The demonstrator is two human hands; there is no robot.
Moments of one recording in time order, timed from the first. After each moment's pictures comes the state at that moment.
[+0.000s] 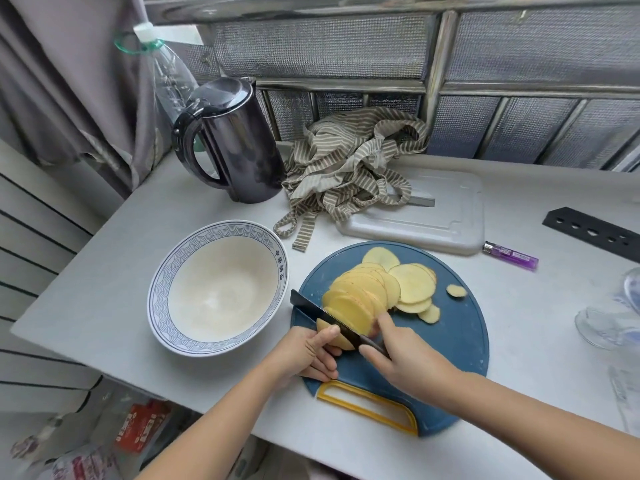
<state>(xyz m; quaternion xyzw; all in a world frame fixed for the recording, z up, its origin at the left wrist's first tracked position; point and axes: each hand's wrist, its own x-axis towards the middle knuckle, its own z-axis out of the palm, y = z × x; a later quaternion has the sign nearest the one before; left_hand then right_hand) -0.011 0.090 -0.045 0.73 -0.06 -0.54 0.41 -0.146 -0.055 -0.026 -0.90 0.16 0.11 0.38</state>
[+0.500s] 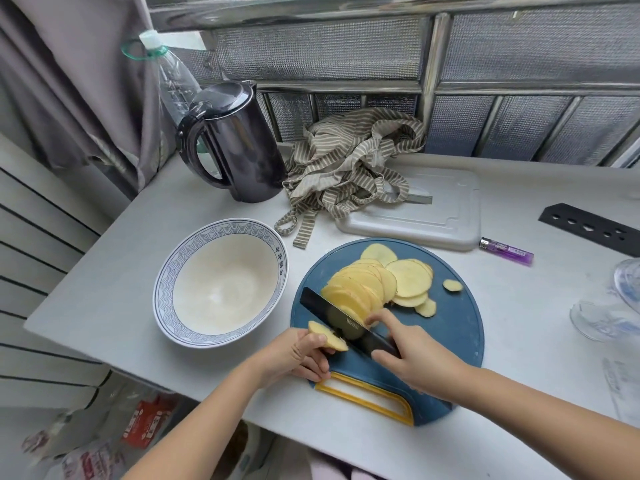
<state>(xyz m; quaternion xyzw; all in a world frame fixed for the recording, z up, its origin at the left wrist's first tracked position) -0.009 0.114 -0.045 0.69 -0.12 -0.58 0.42 -0.162 -0.066 -0.024 -0.88 0.15 0.12 0.43</state>
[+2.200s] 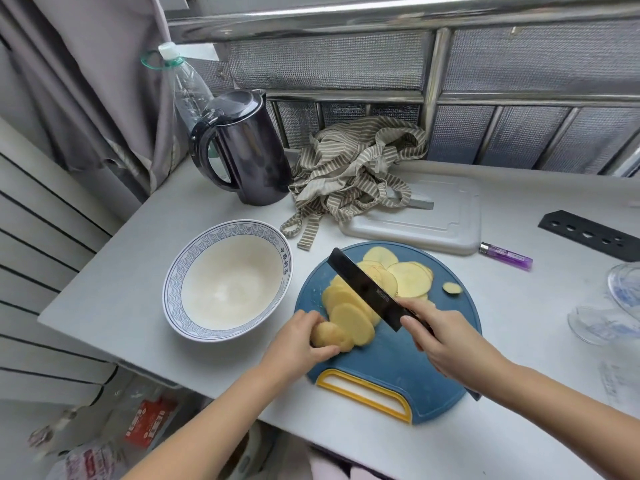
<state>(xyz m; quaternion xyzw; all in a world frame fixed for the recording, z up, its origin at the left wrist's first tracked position) -0.024 0.106 -0.036 0.89 -0.31 -0.26 0.19 -0.185 -0.087 0.009 -0.89 0.18 0.00 0.42</state>
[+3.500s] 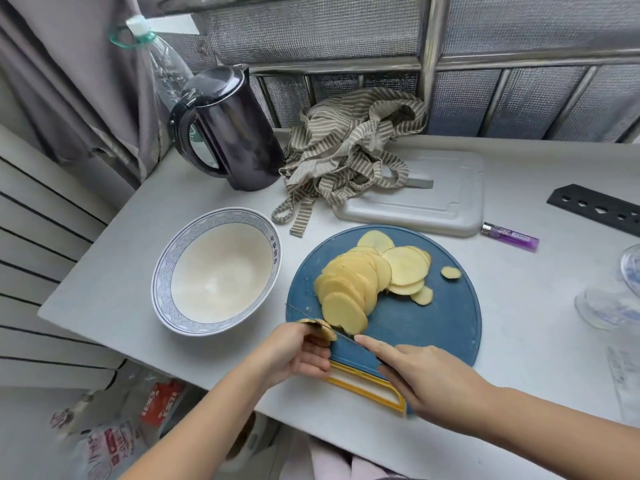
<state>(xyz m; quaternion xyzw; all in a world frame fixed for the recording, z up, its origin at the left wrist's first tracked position) -0.041 0.088 -0.005 0.72 0.11 -0.53 0.44 -0.207 -0.064 -0.018 -0.95 0.00 0.11 0.29</state>
